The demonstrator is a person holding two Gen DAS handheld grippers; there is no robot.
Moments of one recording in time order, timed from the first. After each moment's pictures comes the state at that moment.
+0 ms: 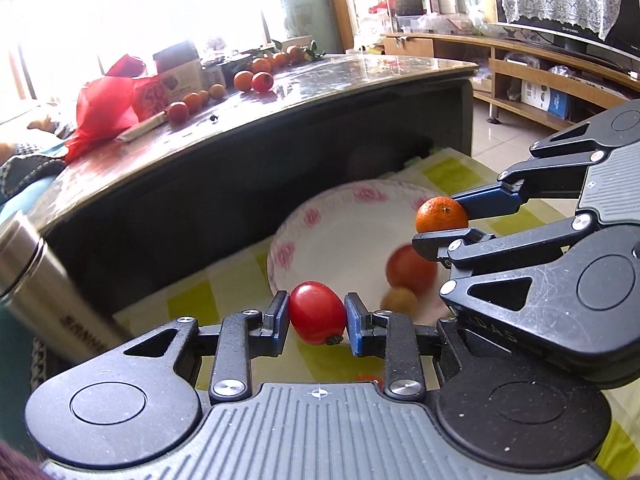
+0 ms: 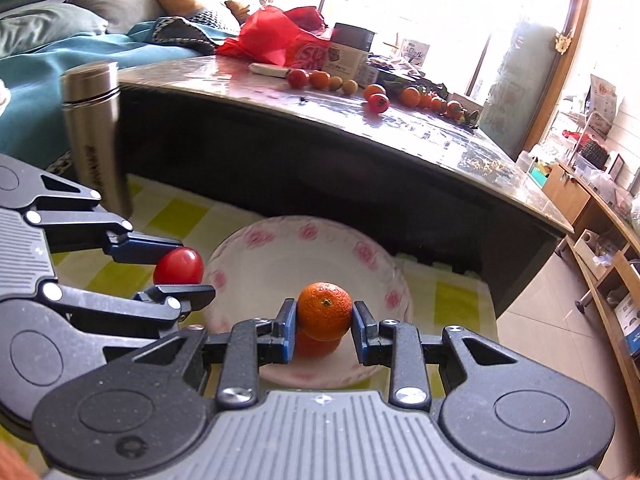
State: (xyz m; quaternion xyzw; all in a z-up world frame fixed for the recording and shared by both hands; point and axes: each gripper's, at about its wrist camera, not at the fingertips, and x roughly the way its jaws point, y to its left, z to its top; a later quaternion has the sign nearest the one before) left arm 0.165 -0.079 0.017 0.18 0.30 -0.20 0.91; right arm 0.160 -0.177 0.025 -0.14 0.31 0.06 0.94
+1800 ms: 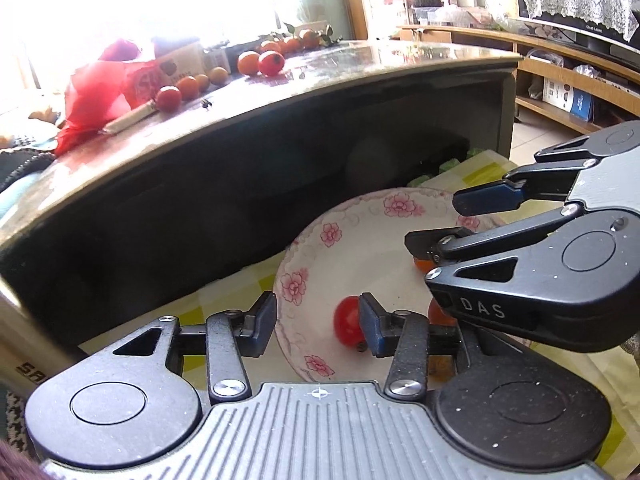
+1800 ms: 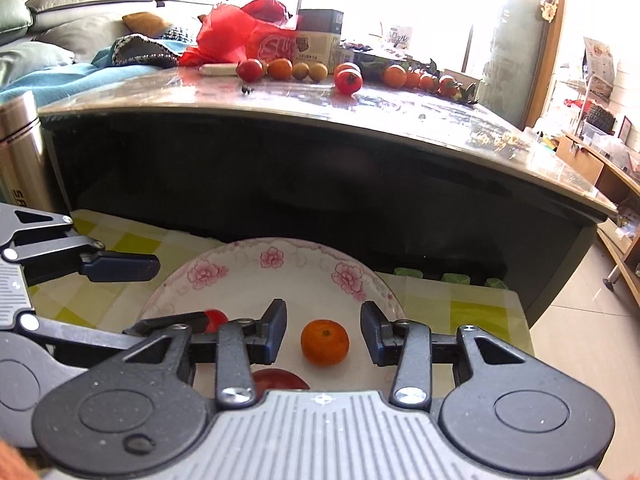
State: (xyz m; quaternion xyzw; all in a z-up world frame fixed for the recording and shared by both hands) left arm 0.216 -0.091 0.000 0.18 0.31 -0.19 0.92; right arm 0.228 -0.207 0.001 -0.06 0.31 0.06 0.95
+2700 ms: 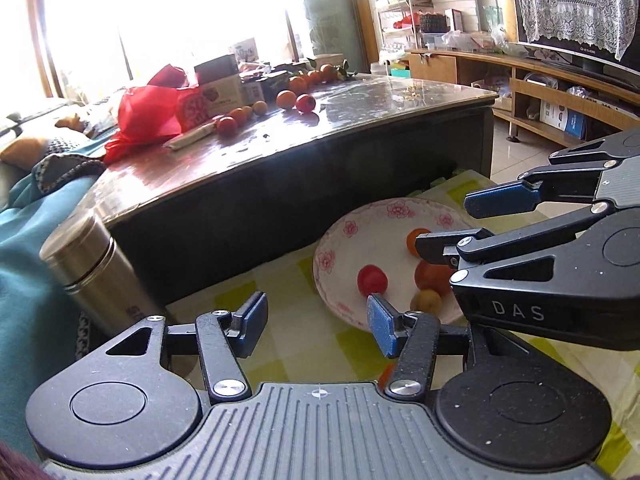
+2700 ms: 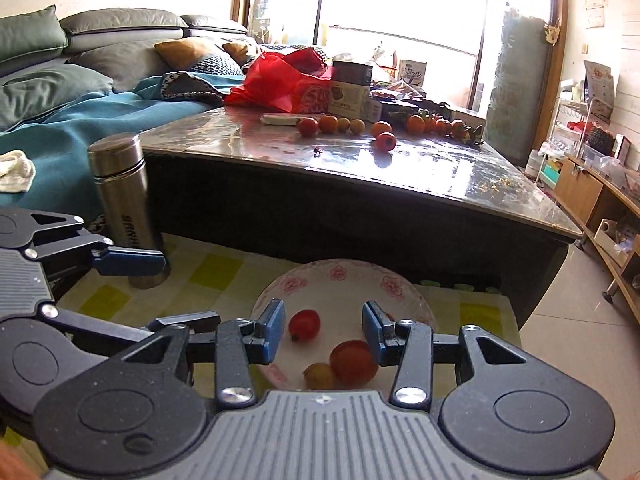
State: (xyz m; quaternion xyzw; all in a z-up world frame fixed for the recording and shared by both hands) left arm 0.139 -0.045 0.045 0.17 0.29 -0.17 0.93; right arm 0.133 -0.166 0.057 -0.06 0.28 0.08 0.96
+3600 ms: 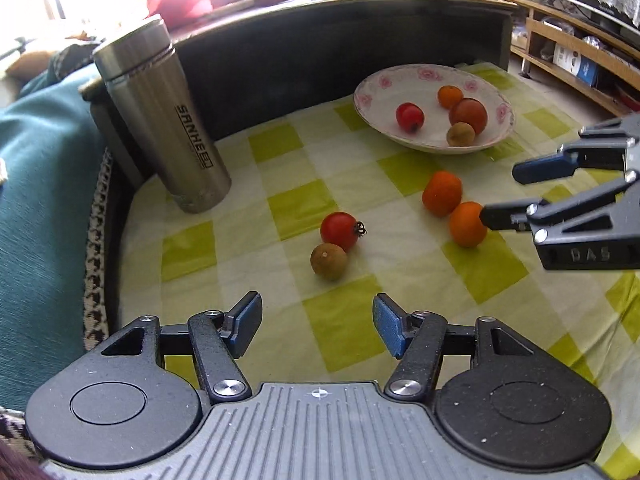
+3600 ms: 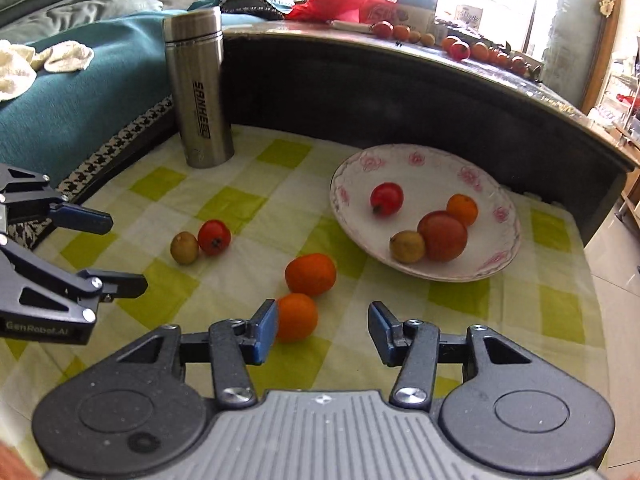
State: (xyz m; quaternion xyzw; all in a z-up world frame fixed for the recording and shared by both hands) left arm 0.107 0.033 -0.014 0.15 0.40 -0.15 0.89; right arm 0.100 -0.139 -0.015 -0.09 0.36 0.14 0.92
